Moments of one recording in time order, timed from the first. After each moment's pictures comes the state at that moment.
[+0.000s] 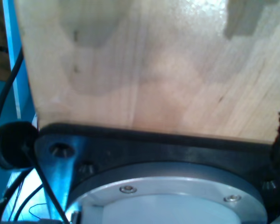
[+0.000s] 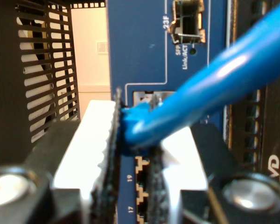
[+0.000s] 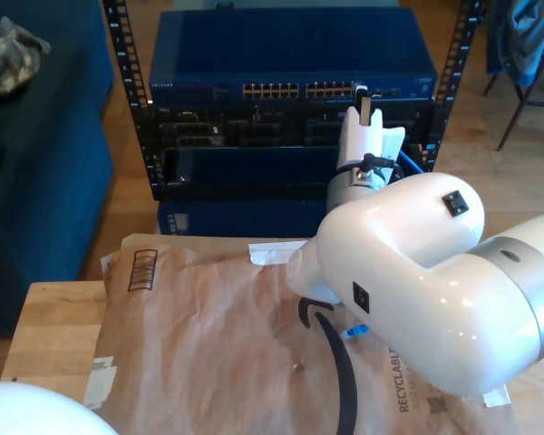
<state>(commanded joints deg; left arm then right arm) 99.7 -28.4 -5.9 2.8 60.1 -0.4 26.3 42.2 -70.1 37.7 -73.0 75.2</state>
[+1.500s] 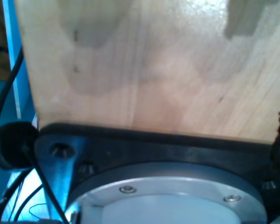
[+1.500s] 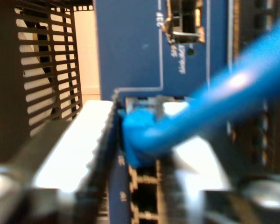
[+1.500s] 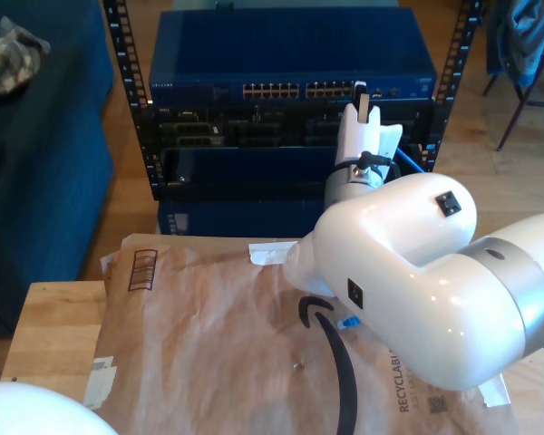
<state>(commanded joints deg) 99.7 -28.4 -5.9 2.8 60.1 -0.4 25.5 45.1 -73.9 37.3 -73.2 75.3</state>
